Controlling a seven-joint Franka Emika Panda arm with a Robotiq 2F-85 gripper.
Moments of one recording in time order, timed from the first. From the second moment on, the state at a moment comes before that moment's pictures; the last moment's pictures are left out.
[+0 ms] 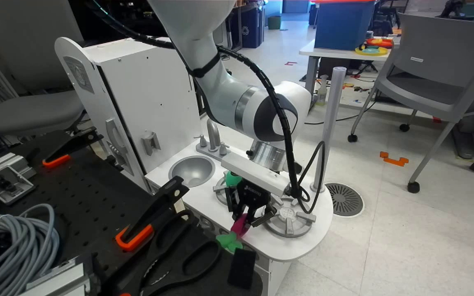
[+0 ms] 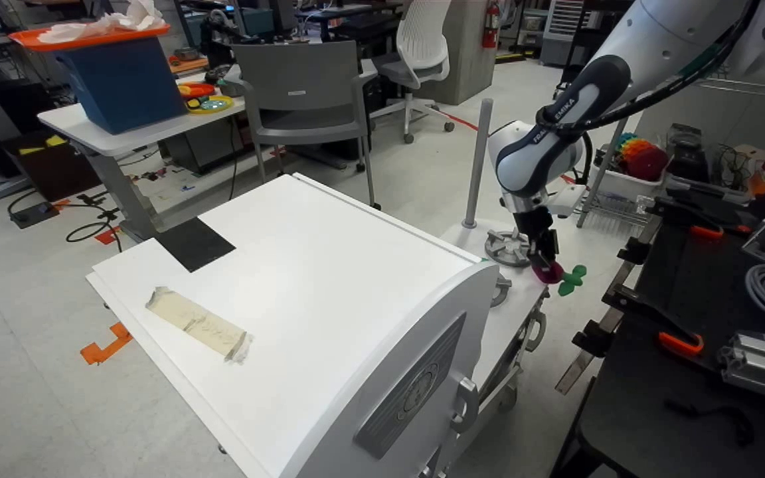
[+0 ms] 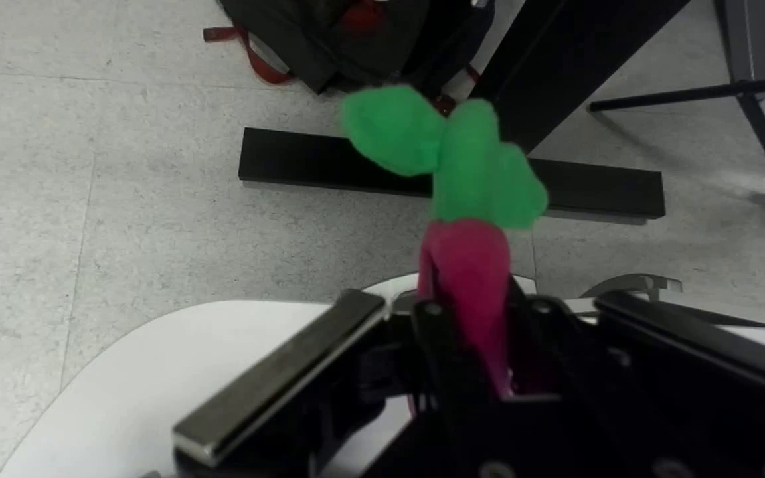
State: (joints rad) arm -0.21 1.36 -0.01 -1.31 -0.09 2.08 -0.30
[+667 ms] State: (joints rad) arm -0.17 1.45 0.00 -1.13 -0.09 2.03 -0.25
